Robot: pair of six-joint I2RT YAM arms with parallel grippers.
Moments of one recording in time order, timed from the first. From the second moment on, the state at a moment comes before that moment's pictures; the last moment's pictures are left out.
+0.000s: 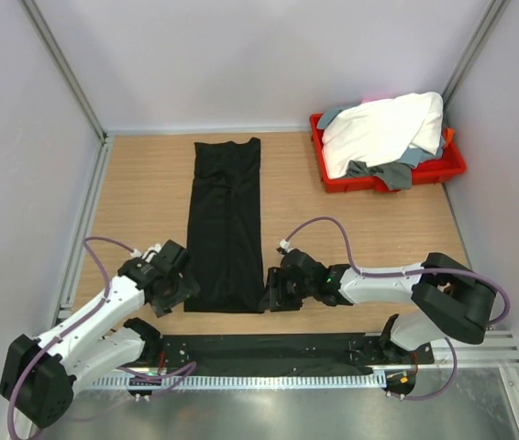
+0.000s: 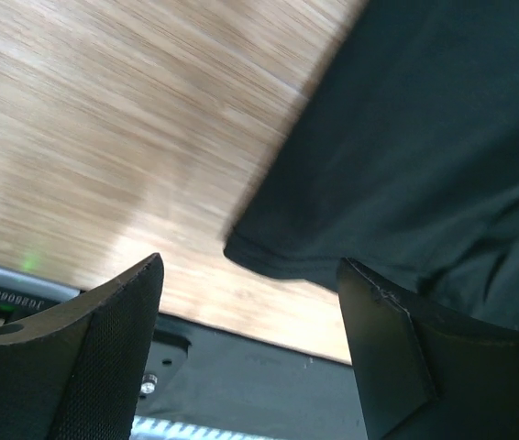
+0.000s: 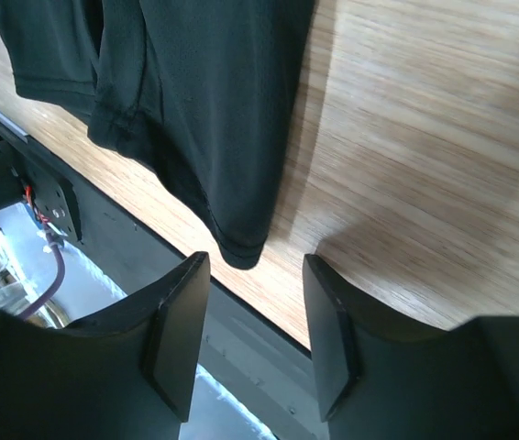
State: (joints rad) left arm -0.54 0.91 0.56 -0.96 -0.18 -1.09; right arm 1.01 1.43 0.54 0.03 -0.21 1.02
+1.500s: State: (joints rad) left arm -0.95 0.95 0.50 -0.83 -0.24 -1.34; right arm 1.05 1.17 0.45 -0.22 -0.11 0.97
